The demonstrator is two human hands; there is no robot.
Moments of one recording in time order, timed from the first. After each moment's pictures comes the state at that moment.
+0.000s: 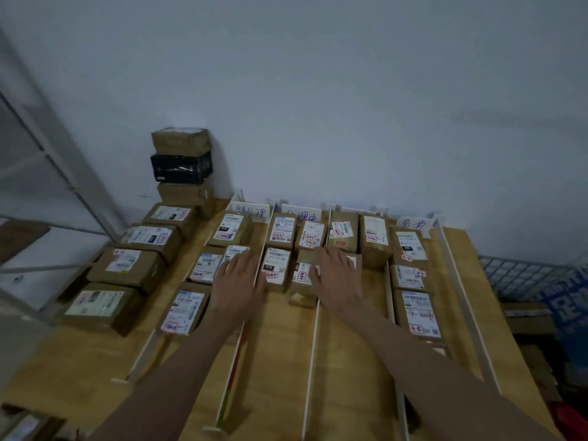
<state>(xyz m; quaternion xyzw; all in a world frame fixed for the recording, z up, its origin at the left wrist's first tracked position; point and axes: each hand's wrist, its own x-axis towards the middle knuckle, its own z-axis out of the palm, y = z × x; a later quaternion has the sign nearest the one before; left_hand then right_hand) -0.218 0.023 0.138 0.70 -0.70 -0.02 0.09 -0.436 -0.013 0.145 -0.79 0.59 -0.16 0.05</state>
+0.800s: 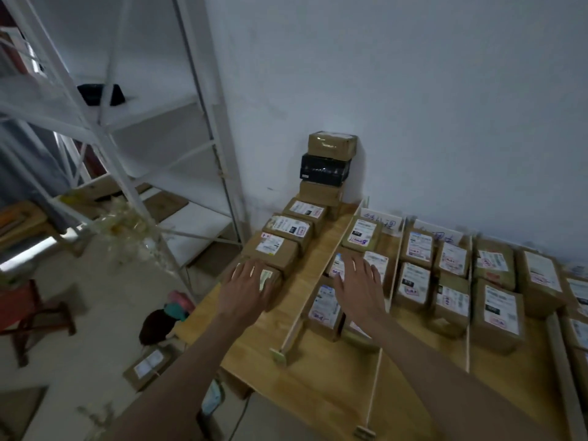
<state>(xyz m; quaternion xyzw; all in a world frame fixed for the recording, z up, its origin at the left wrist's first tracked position) 0.095 0.149 0.144 0.80 -0.59 0.02 0.08 -0.134 0.040 0.134 -0.83 0.53 -0.14 0.07</state>
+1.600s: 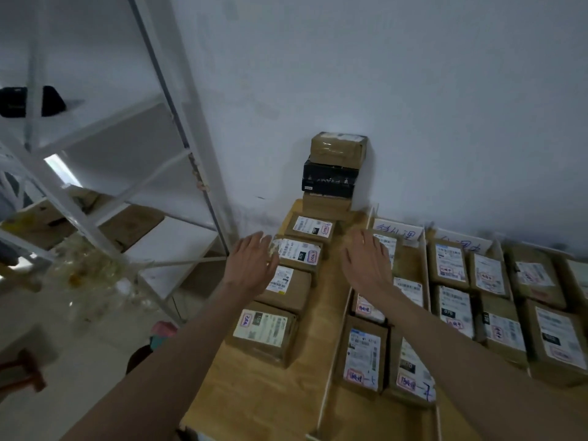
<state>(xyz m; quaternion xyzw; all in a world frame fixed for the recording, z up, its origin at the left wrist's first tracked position) 0.231 -0.039 0.159 0.75 -0.65 0.02 0.07 -0.003 -0.104 0.156 -0.79 0.58 -0.19 0.07</state>
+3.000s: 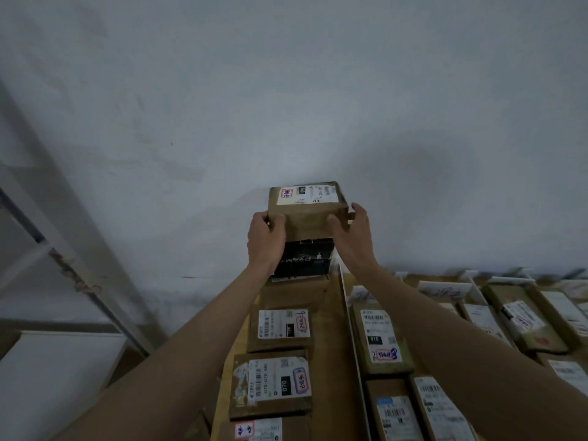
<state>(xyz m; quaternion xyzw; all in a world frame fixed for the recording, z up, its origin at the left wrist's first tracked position) 0.236 -0.416 0.184 0.60 -0.50 -0.38 0.50 0.075 -0.401 0.198 -0.52 0.67 -0.46 0.27</state>
